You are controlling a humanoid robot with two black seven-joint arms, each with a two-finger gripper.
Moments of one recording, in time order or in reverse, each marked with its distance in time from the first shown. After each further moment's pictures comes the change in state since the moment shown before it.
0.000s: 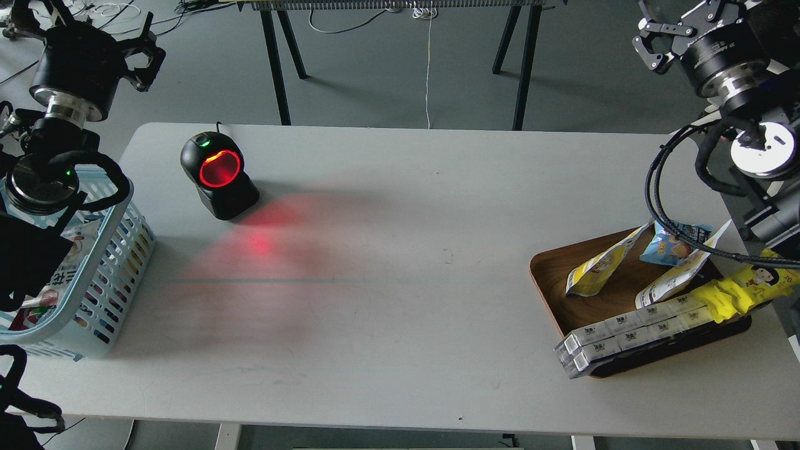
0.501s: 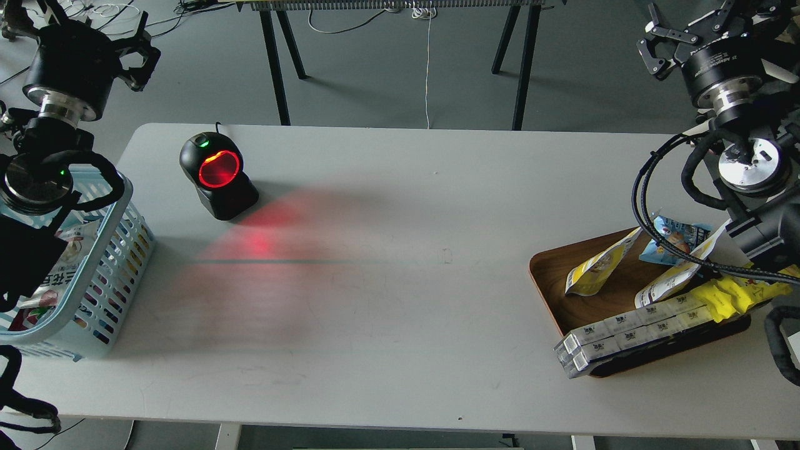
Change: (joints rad) left arm 0.004 0.007 0.001 0.000 0.000 0.000 0.000; right arm -0.106 0.088 0.198 -0.029 0.034 0.000 0.012
